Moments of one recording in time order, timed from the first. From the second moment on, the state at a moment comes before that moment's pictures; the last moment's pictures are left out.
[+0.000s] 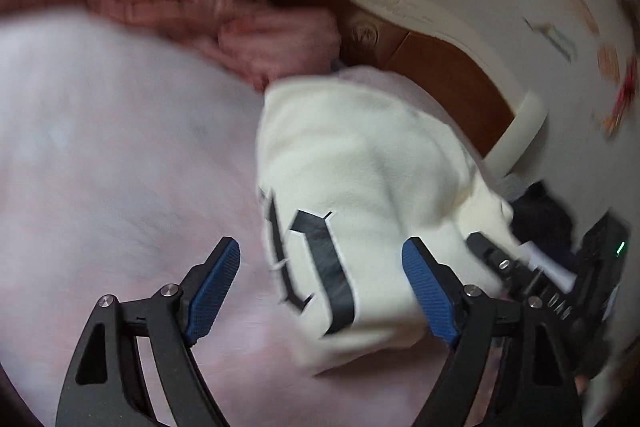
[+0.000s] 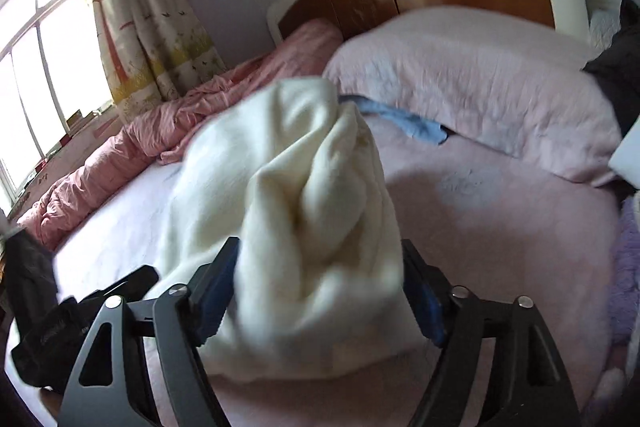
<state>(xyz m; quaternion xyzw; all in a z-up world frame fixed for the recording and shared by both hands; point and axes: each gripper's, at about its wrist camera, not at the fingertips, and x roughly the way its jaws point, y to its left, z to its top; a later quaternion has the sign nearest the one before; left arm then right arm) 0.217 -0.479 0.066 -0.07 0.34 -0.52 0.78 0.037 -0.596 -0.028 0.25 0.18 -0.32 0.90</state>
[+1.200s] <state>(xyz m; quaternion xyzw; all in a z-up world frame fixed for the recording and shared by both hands) 0.088 -0.255 0.090 0.03 0.09 -0.33 0.94 -0.012 -0.366 -0.020 0.08 0.13 -0.33 0.93</state>
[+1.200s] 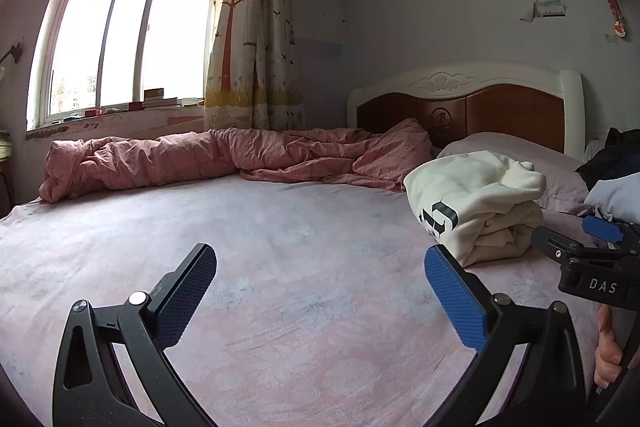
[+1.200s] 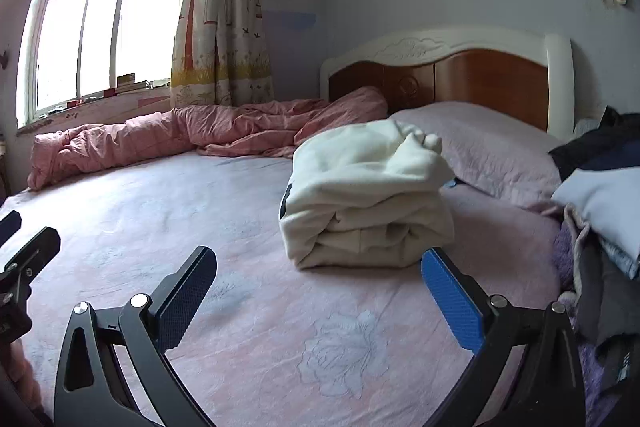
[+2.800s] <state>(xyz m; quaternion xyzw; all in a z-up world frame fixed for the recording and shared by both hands) 0.104 -0.258 0.083 0.03 0.14 -0.32 0.94 -0.012 -0.350 -0.040 0.08 0.20 -0.33 0.92</state>
